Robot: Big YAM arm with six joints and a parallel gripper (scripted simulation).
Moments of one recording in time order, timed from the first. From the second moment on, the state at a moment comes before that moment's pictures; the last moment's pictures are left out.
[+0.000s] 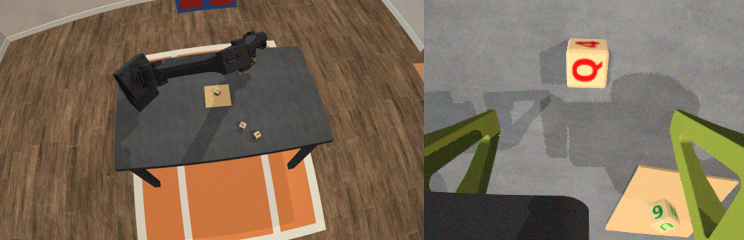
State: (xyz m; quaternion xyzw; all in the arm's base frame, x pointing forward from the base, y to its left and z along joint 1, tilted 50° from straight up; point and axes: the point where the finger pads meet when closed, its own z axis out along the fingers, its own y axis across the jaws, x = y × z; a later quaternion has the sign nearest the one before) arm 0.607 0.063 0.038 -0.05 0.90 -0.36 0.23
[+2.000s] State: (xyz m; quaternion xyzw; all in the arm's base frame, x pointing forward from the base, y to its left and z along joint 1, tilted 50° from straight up) arm 0.609 0.064 0.040 -0.66 0.62 -0.42 -0.08
